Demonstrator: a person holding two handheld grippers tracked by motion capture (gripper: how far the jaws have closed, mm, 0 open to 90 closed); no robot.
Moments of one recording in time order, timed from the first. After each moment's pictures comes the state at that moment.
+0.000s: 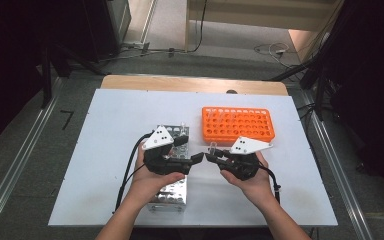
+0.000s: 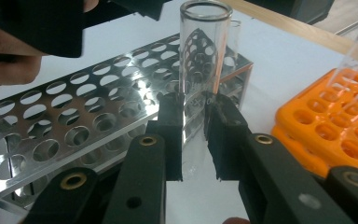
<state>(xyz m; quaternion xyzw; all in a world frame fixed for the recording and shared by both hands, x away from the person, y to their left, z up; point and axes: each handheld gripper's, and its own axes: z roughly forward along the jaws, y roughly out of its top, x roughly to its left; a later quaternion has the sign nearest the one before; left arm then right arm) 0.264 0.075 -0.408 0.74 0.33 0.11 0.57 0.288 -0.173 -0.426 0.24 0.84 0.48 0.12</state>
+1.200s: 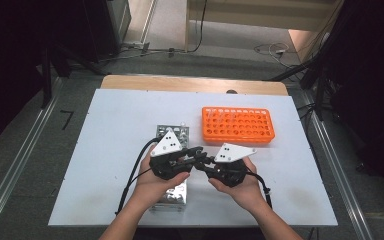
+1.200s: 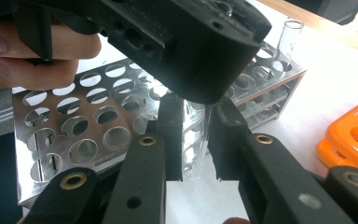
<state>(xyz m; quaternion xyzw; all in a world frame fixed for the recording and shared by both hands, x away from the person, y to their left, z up) 0.258 0.062 -0.411 0.76 0.29 0.11 0.57 0.274 -0.145 -0.430 0.20 0.85 0.47 0.11</state>
